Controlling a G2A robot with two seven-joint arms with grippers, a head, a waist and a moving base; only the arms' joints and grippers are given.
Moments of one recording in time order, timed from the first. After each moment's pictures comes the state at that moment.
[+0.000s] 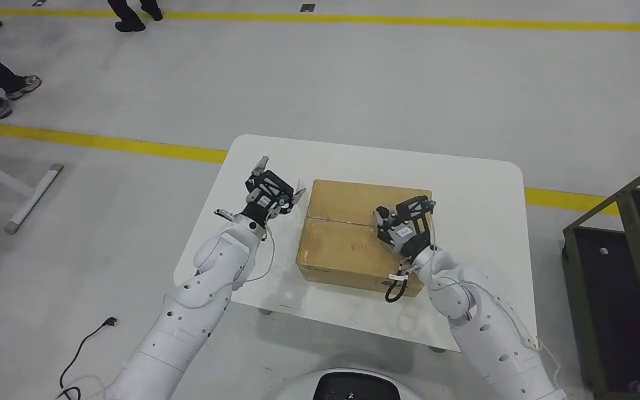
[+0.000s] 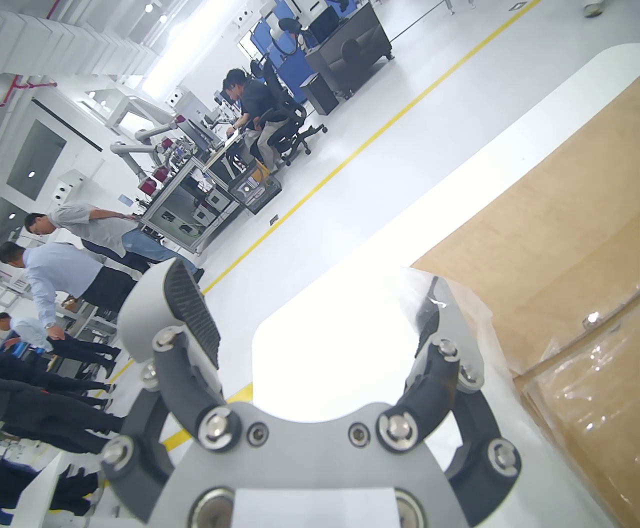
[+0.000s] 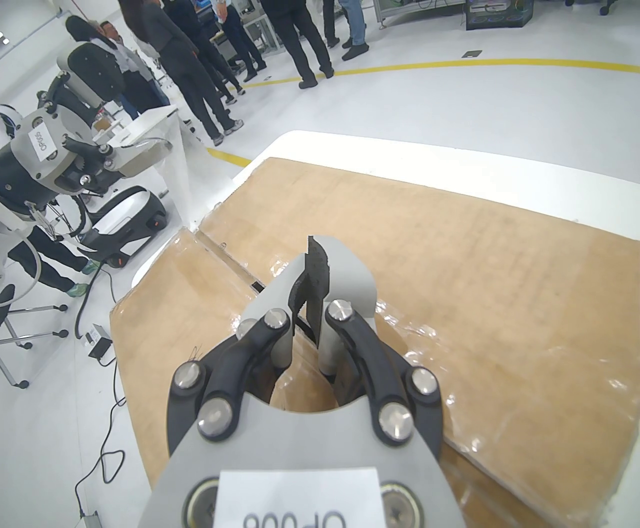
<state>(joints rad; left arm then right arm) 0.85 -1.28 -1.02 -1.20 1.71 -0.01 0.17 -1.12 -1.21 1.19 -1.42 -0.89 -0.26 0.17</state>
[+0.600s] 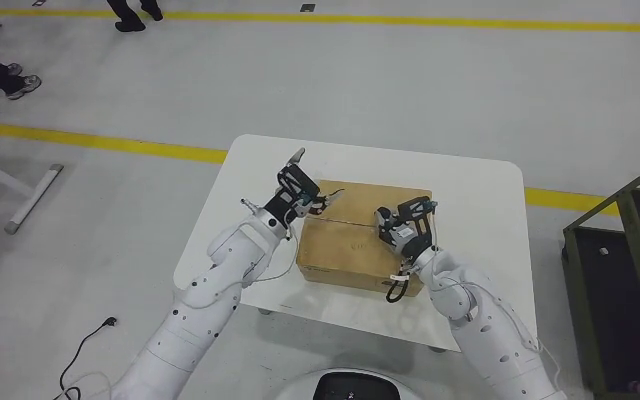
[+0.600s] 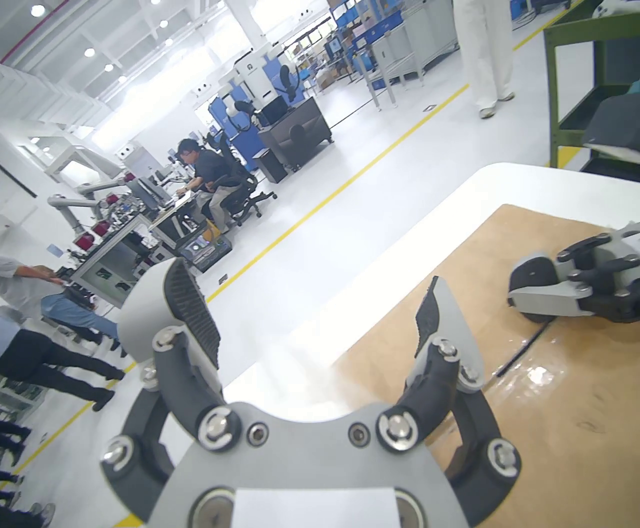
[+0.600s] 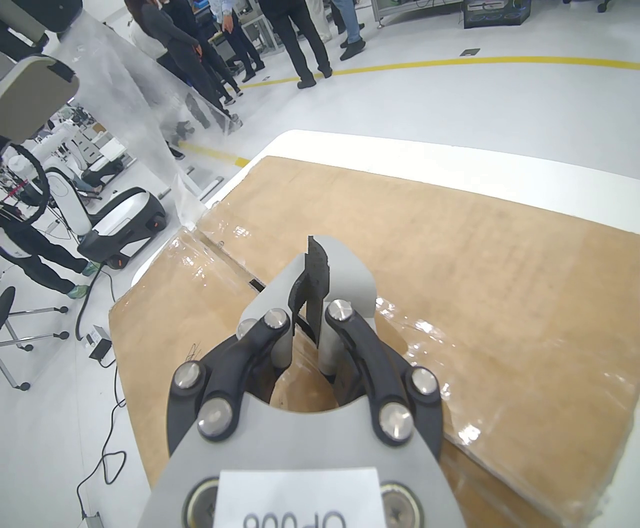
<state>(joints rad) 0.84 -1.31 -0.98 -1.34 1.59 -0.21 0.21 -1.13 -1.22 1.20 -1.42 -0.89 -0.26 0.18</state>
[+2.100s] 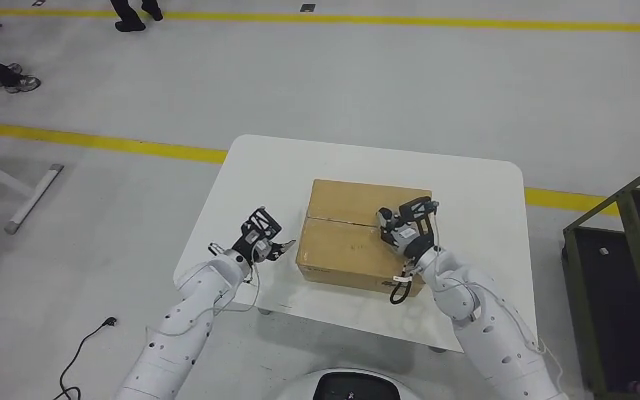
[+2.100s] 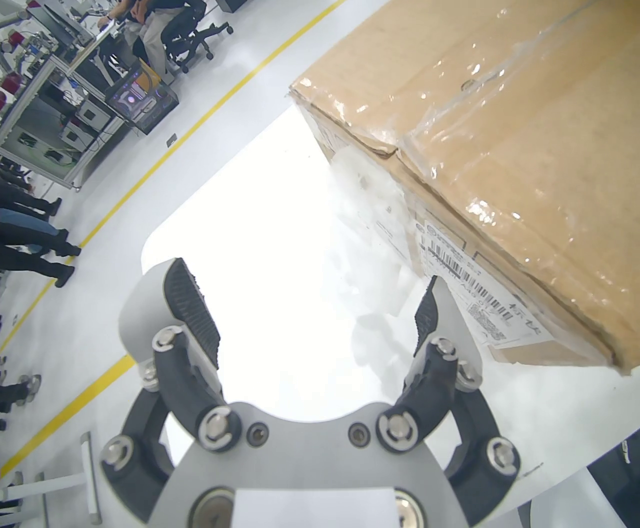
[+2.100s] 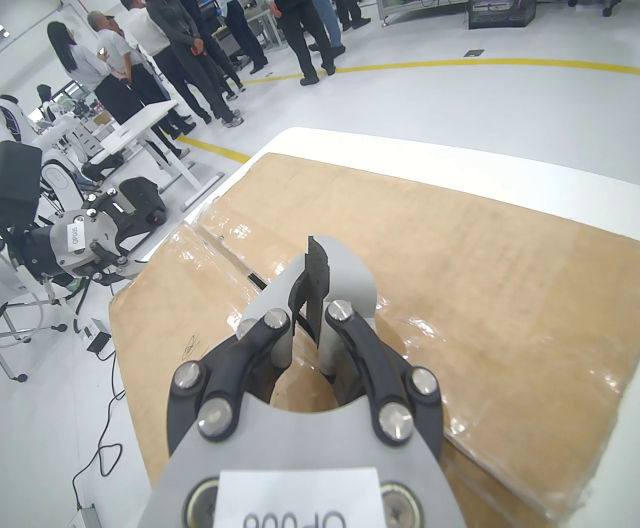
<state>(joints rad) 1.02 -1.25 -1.14 -1.20 1.69 -0.33 0.07 -1.15 -1.22 1.23 -1.44 -0.91 -0.29 0.20</state>
